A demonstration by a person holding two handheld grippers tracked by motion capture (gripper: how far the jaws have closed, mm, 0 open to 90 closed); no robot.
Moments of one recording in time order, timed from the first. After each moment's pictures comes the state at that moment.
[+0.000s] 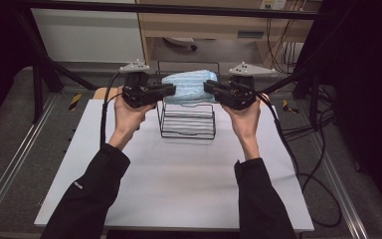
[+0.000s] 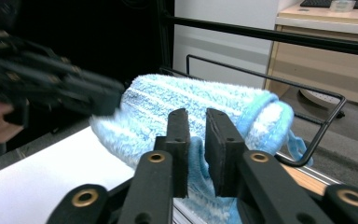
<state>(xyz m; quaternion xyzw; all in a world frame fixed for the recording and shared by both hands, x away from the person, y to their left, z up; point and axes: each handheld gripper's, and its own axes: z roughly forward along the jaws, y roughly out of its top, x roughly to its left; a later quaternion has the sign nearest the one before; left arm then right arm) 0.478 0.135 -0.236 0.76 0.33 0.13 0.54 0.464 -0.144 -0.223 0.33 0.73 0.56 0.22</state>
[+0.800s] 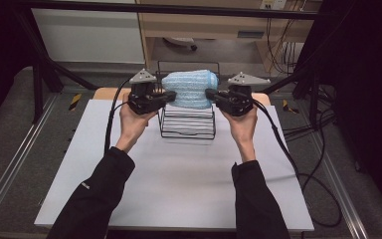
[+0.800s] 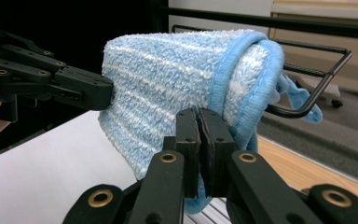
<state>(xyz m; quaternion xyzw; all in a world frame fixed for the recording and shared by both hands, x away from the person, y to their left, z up) 0.485 0.131 -0.261 0.76 0.33 0.17 0.53 0.476 -0.148 -0.260 0.34 0.73 0.55 0.21</state>
